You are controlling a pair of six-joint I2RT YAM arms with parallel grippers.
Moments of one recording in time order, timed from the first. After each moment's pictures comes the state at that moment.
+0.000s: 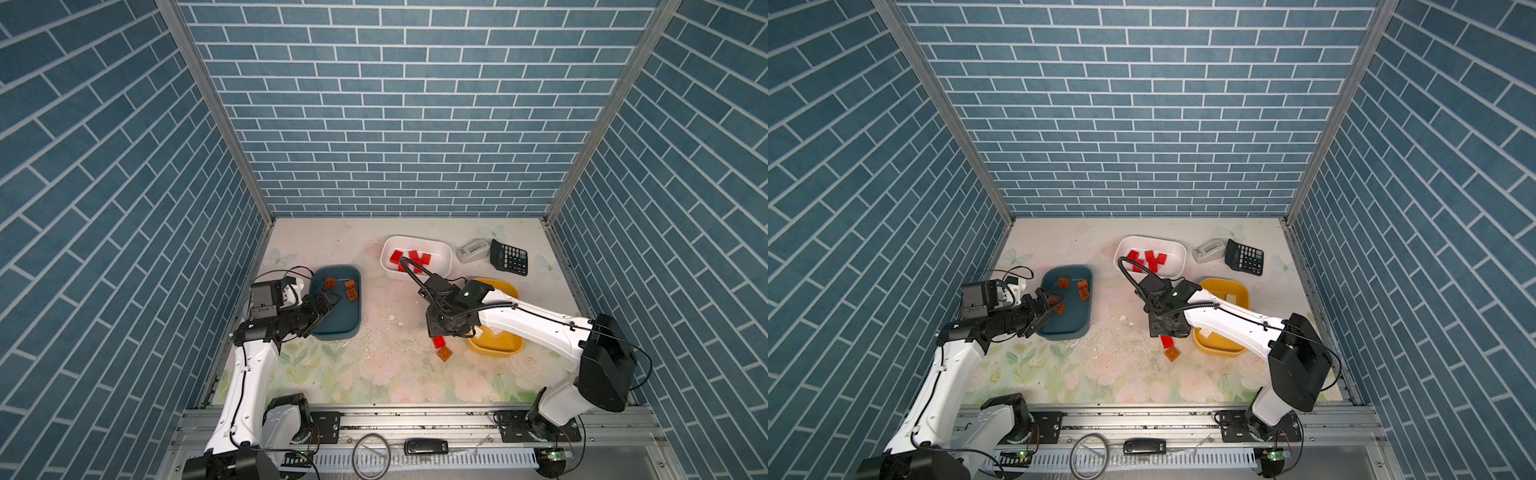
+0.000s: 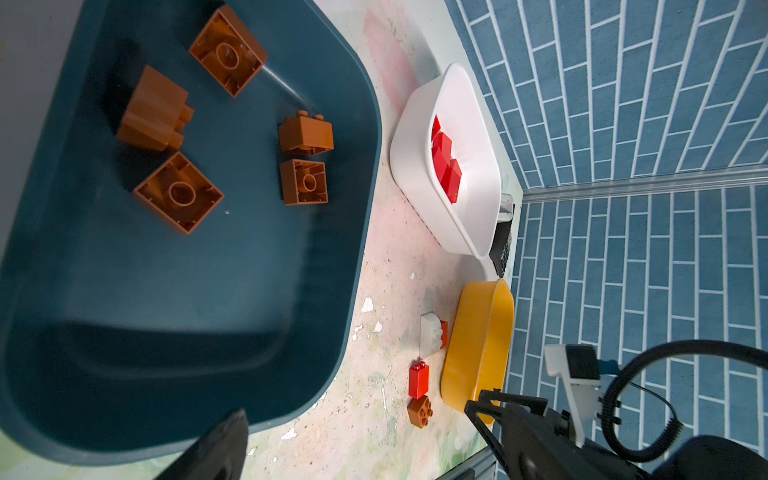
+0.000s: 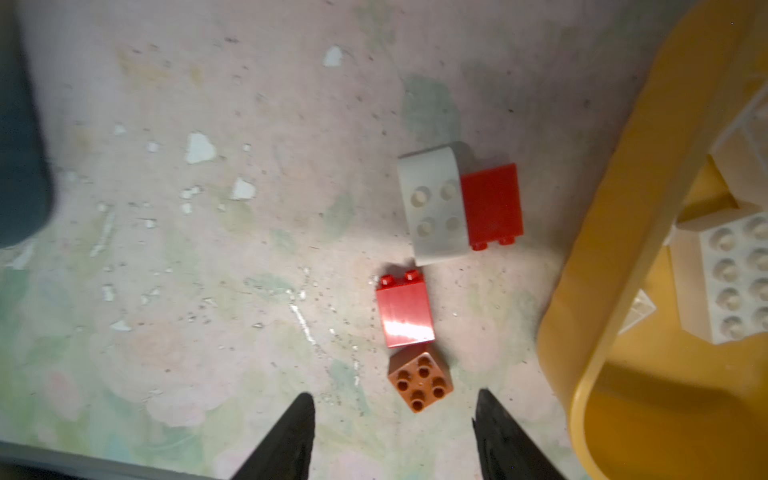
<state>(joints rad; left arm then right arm) 0.16 0.92 0.69 -0.64 0.71 -0.61 0.94 1.57 1.19 -0.95 0.12 0.75</state>
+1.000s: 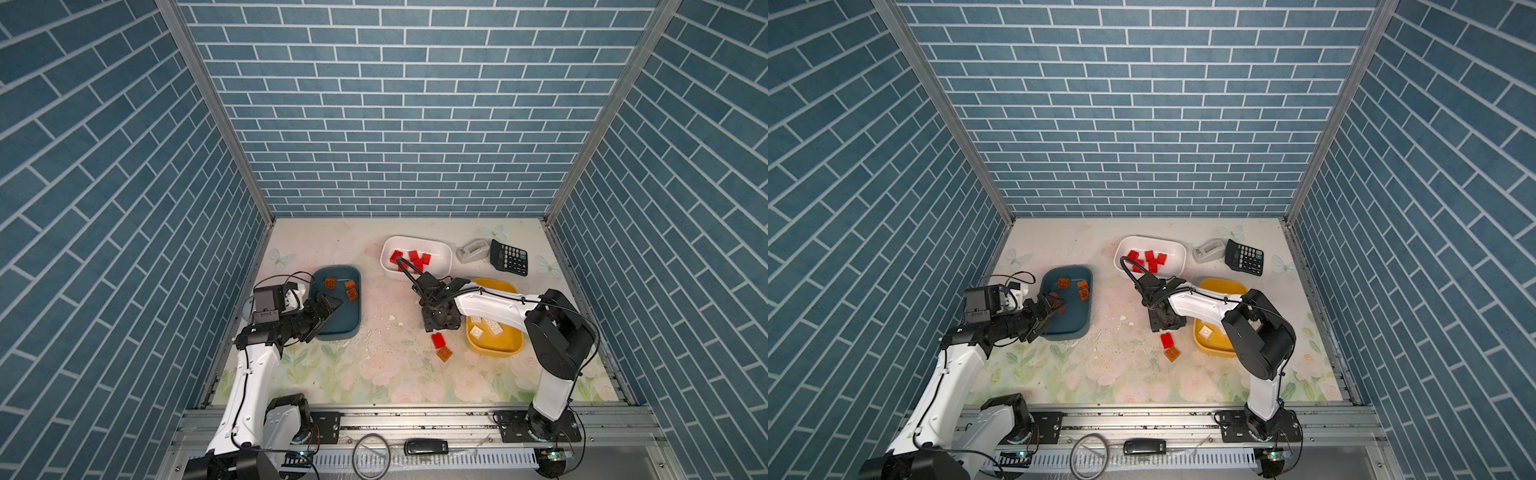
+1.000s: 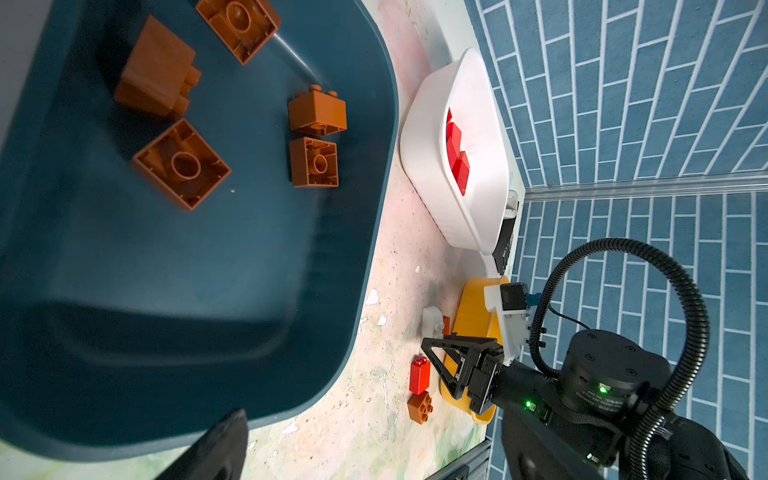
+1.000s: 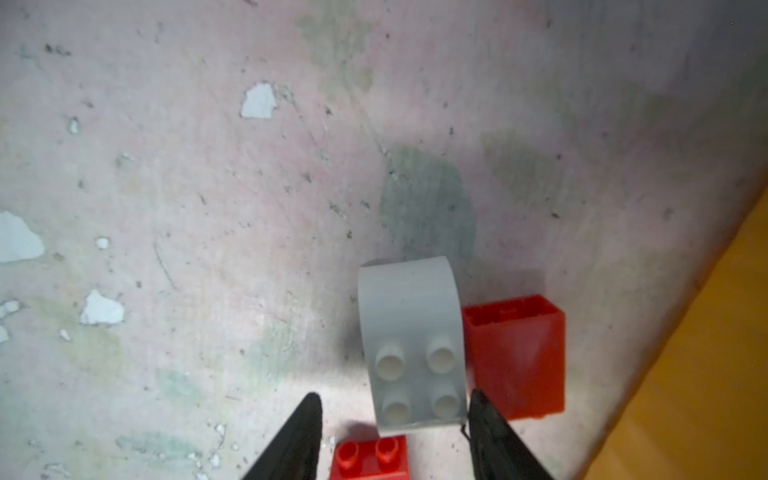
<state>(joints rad) 0.16 0.91 0.63 -0.62 0.72 -0.63 0.86 1.84 1.21 -0.75 0.12 0.58</state>
